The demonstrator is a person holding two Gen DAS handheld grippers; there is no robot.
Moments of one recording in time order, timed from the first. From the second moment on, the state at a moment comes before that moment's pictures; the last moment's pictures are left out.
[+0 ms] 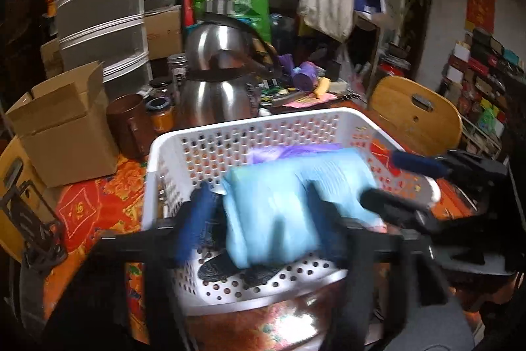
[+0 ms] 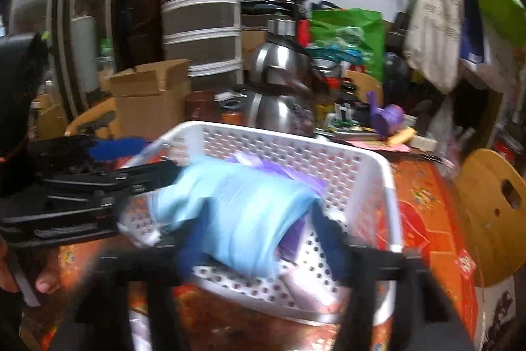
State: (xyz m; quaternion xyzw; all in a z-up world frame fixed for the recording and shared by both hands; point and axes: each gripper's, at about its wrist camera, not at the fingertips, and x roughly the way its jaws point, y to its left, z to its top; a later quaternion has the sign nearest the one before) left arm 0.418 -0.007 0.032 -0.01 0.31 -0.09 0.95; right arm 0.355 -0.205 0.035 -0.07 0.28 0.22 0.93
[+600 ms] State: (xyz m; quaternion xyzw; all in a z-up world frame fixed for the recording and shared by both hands) left arm 0.407 0.007 0.024 -0.03 0.32 -0.08 0.94; right arm 0.350 -0.220 0.030 -0.05 0.30 0.21 0.93
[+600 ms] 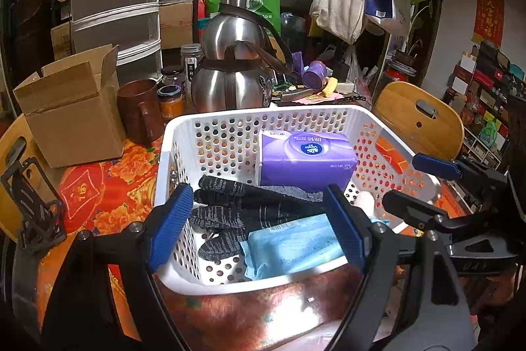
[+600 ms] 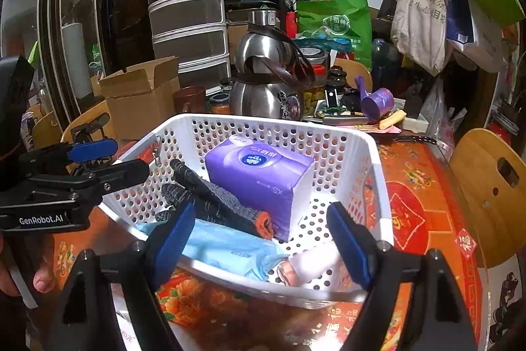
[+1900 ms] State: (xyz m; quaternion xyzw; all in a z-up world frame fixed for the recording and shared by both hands) left arm 0.200 -0.006 -0.111 -0.06 0.44 -0.11 0.89; right arm 0.170 -0.228 -0.091 -0.01 0.41 0.27 0.87
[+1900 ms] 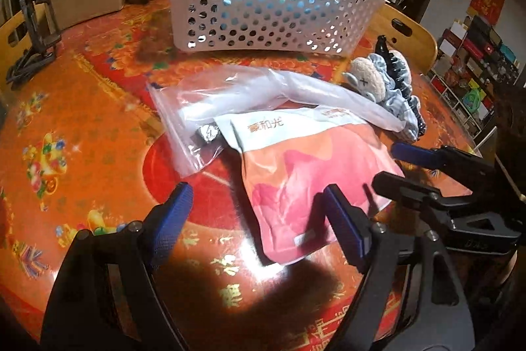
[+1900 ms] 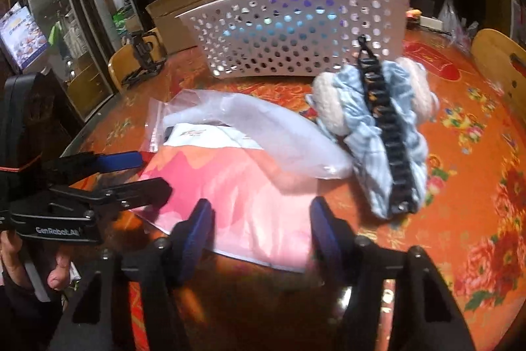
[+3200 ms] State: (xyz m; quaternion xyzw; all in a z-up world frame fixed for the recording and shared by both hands) left arm 0.144 0.001 -0.079 -0.09 0.34 -0.19 0.92; right arm 0.127 -0.218 -0.063 -0.02 0.34 0.30 0.89
